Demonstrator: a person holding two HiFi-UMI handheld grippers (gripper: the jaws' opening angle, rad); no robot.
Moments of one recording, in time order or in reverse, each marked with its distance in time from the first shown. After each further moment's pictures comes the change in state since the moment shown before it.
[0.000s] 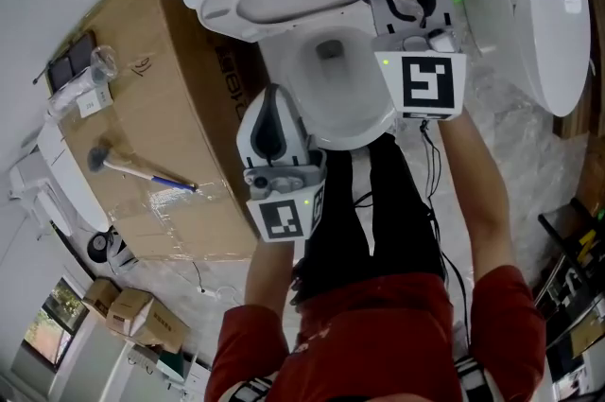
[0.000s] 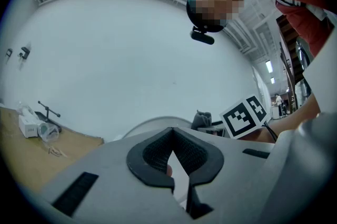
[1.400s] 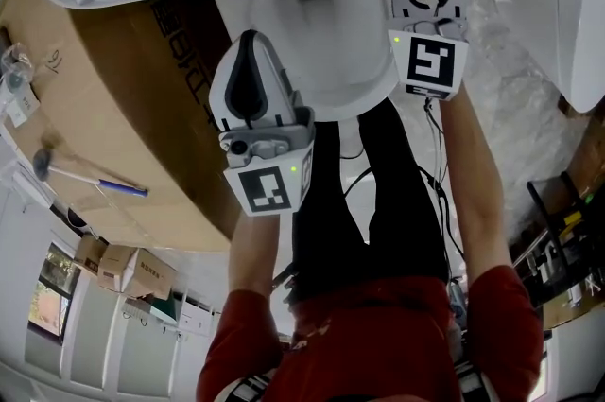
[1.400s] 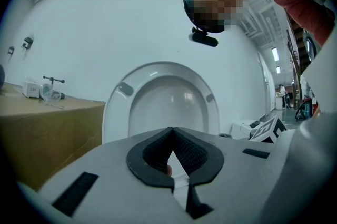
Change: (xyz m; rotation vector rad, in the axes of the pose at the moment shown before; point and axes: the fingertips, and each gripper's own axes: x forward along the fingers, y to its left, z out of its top) left arm 0.021 0.001 -0.159 -0.013 0.178 0.049; right arm -0.018 0.031 -0.263 0.020 0.322 0.023
